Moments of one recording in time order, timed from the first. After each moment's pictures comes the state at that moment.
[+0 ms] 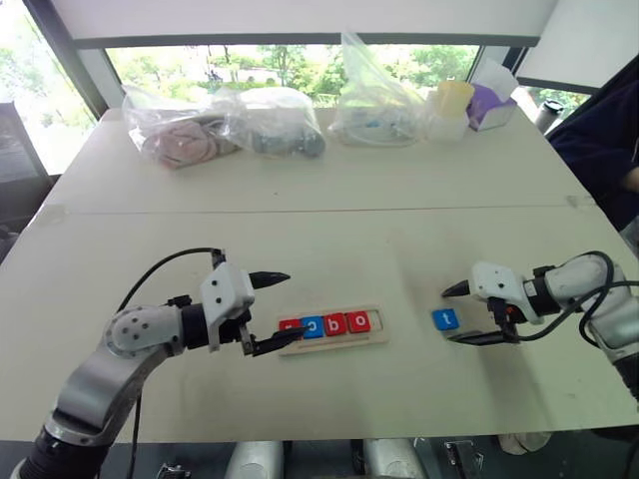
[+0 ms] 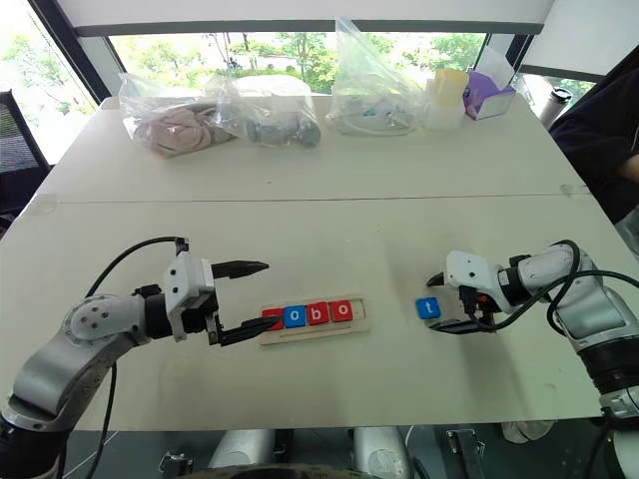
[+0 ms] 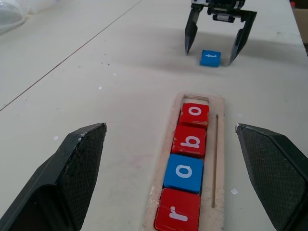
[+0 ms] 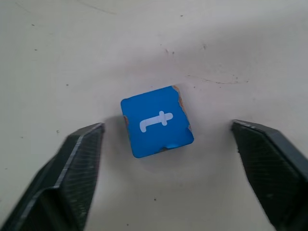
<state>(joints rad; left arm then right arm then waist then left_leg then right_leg) -0.03 0.69 -0.02 -0.57 -0.46 0.42 -0.86 -0.34 -1.02 0.17 0.20 0.15 0.06 1.38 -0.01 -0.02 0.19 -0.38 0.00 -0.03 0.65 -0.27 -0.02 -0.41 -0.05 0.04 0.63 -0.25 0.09</state>
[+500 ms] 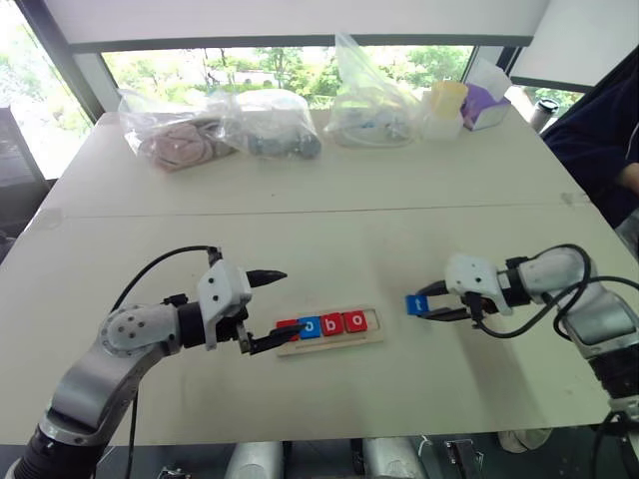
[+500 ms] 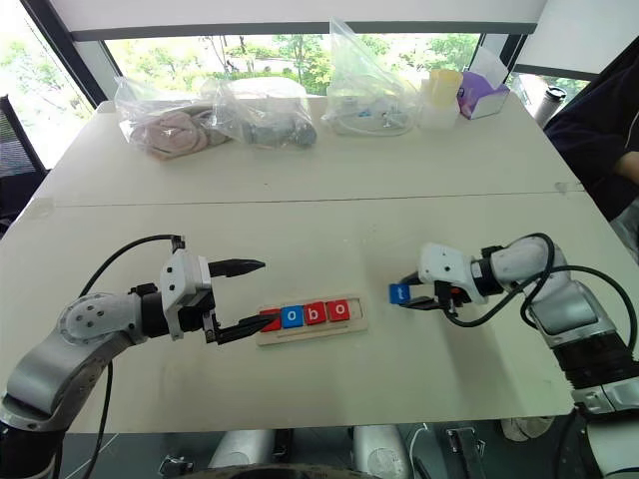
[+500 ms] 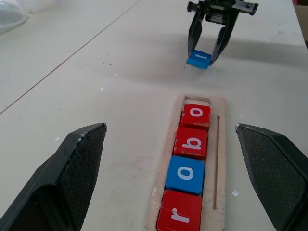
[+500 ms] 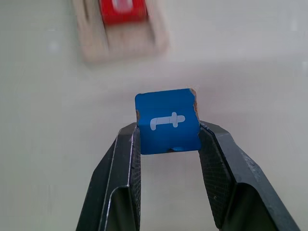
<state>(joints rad) -0.04 0.70 -0.02 -0.57 -0.47 0.44 -0.85 -0.41 -0.92 0.18 0.01 0.18 0.14 1.37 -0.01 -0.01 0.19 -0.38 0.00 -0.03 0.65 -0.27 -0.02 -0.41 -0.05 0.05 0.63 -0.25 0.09</state>
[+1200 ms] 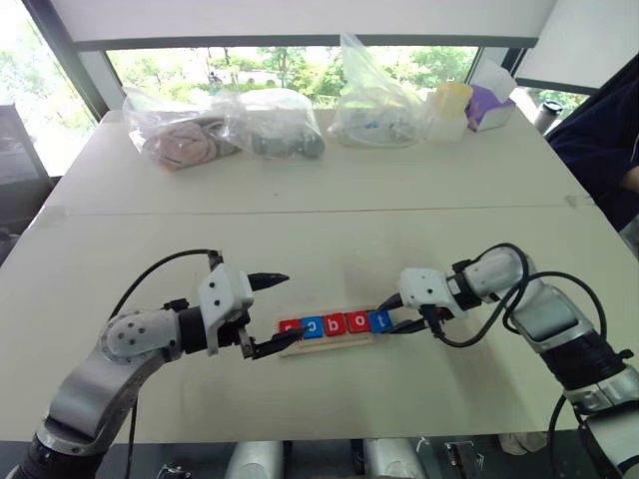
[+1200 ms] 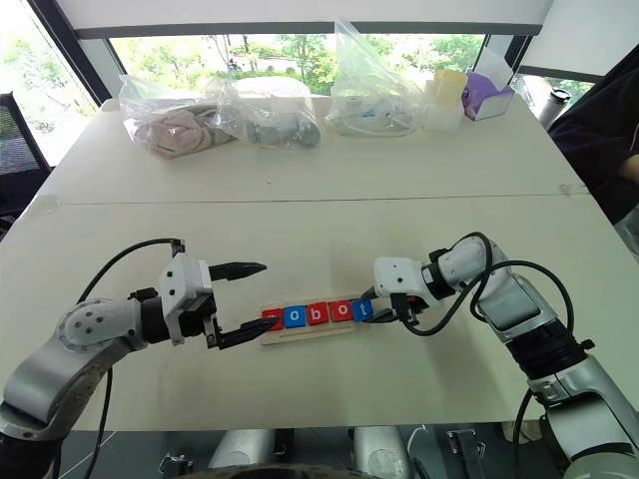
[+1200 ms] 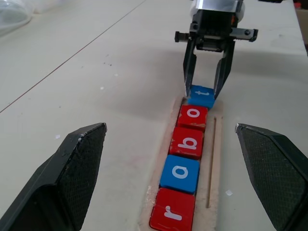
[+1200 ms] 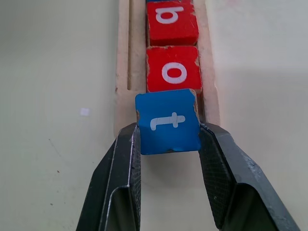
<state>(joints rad) 0.00 0.70 -0.01 -0.63 -0.49 0.45 -0.82 -0.48 -0.80 0.34 0.01 0.09 0.16 1.40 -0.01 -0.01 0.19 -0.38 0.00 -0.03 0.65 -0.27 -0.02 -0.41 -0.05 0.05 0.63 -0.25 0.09</state>
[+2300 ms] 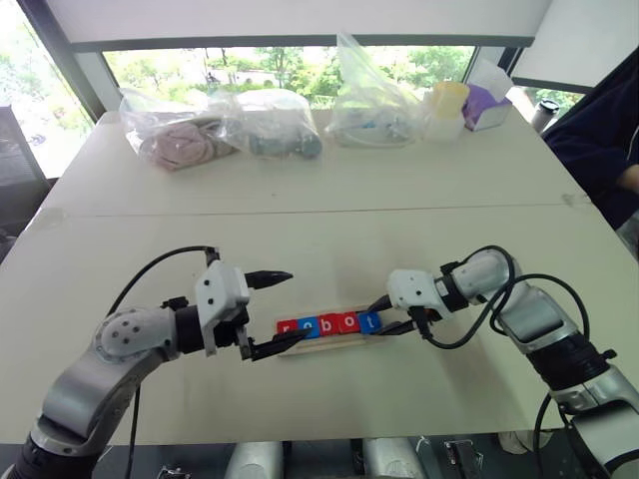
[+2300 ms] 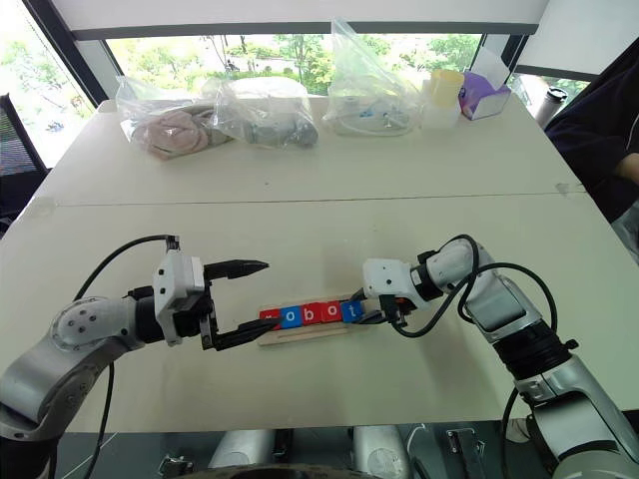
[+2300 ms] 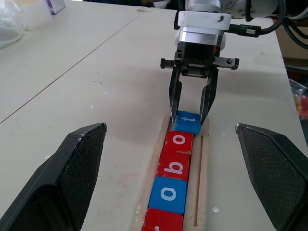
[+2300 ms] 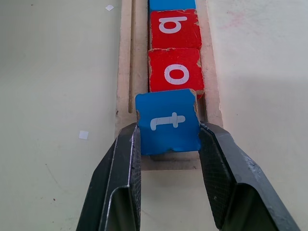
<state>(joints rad) -0.02 0.71 0.01 -0.64 -0.56 0.45 -0.83 -0.49 -0.74 0.35 0.00 0.08 0.17 1.38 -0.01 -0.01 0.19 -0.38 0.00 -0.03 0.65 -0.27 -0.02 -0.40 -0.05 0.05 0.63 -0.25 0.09</state>
